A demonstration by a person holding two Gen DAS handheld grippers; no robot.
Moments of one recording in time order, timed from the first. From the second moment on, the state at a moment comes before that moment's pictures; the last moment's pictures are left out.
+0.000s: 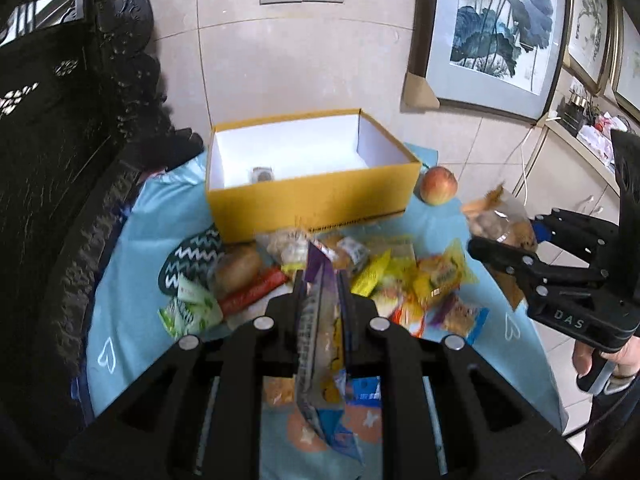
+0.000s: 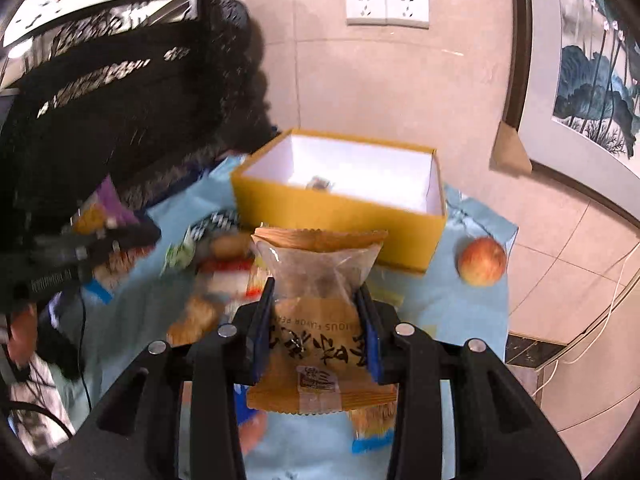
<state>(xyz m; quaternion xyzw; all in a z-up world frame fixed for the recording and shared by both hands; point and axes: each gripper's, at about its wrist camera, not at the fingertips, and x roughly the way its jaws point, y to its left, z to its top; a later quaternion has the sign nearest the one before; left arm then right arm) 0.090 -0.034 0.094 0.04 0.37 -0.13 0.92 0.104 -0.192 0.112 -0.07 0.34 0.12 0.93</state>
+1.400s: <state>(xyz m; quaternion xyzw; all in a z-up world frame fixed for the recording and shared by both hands) 0.202 -0.012 0.088 -0.05 0.33 -0.06 0.94 0.166 -0.232 0.079 0.04 0.30 0.04 0.95</state>
